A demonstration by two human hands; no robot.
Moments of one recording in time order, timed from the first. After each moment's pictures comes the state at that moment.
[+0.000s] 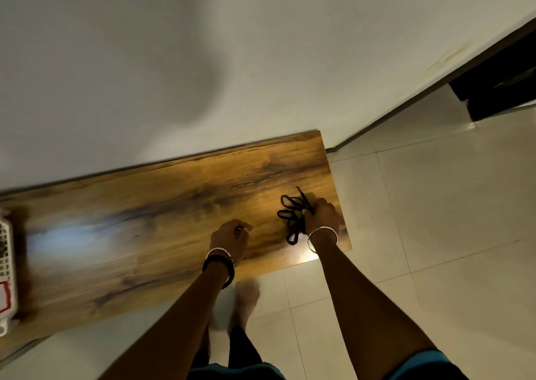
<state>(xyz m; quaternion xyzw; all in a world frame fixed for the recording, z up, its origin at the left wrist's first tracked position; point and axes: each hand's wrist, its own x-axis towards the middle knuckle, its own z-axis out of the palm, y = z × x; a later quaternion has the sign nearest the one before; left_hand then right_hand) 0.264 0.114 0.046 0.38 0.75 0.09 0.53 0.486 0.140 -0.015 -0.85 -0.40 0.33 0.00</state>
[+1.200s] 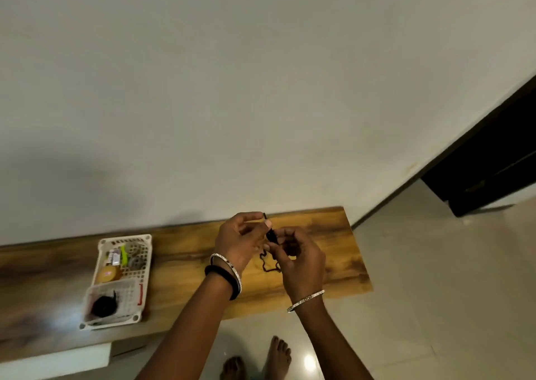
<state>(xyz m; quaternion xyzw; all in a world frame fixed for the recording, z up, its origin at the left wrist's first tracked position) 0.095 0.057 0.386 0.30 0.63 0.43 0.57 0.217 0.025 0.355 -0.61 -0.52 0.34 0.49</state>
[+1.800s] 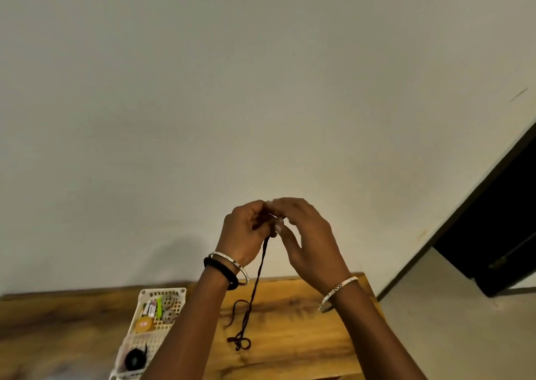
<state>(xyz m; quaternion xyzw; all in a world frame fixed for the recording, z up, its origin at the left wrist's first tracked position) -0.004 0.029 0.536 0.60 0.53 0.47 0.36 0.149 0.021 0.541 -0.43 -0.80 0.15 0.39</state>
